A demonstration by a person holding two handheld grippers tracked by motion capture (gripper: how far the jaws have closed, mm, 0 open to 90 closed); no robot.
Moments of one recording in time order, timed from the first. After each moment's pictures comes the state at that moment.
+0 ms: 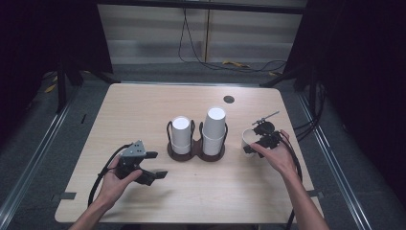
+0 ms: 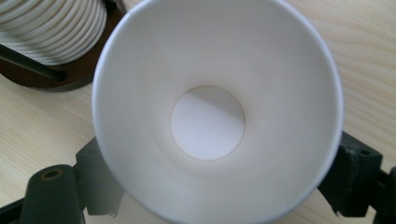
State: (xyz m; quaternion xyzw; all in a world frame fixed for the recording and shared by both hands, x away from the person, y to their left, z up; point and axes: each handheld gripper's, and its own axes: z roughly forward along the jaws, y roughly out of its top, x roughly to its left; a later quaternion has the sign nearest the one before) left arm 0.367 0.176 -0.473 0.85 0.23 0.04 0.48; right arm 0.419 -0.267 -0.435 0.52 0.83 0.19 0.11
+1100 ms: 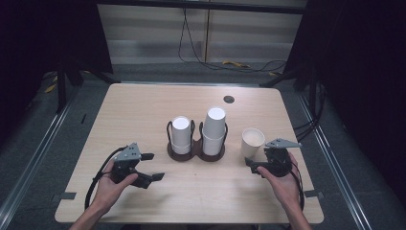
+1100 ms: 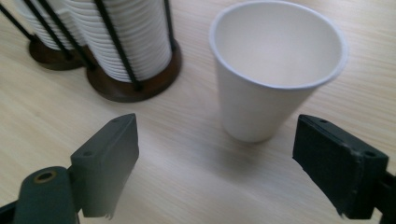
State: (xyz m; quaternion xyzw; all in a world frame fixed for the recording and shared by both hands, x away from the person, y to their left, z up) left arm 0.351 0.185 -0.465 0.84 0.23 0.06 0.49; right arm 0.326 -0.266 -0.437 0.50 0.76 0.36 0.21
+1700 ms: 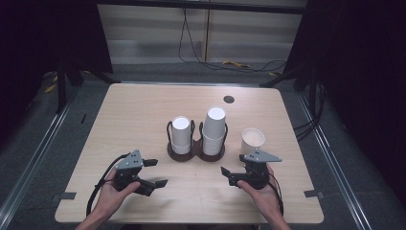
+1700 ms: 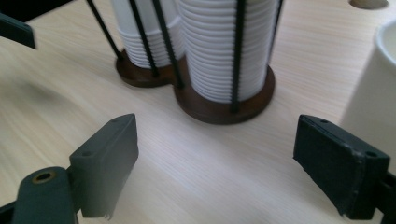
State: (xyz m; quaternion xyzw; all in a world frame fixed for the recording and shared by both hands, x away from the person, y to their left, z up) left arm 0.336 0.177 -0.477 0.82 0.23 0.05 0.52; right arm 0.306 -0.206 -0.457 0.45 0.75 0.44 0.18
